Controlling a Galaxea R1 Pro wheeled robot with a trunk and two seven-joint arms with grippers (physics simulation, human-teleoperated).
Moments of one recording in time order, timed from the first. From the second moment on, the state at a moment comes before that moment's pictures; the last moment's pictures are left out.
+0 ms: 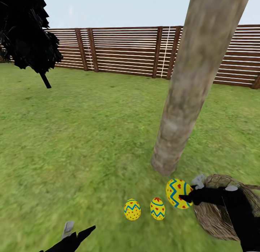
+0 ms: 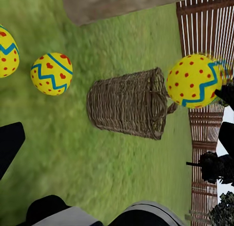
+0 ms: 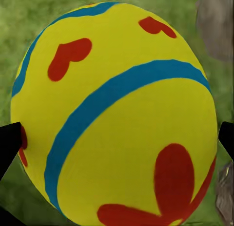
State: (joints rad) left arm -0.13 0.17 0.13 -0.83 0.53 0.50 -1.04; right arm -0.39 -0.20 -0.27 -1.32 0.56 0.59 1.10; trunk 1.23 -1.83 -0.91
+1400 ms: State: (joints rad) left arm -0.13 0.17 0.14 -0.83 0.54 0.50 -1.04; right arm -0.39 -0.12 -0.35 -0.87 0.55 0.30 0.60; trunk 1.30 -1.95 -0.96
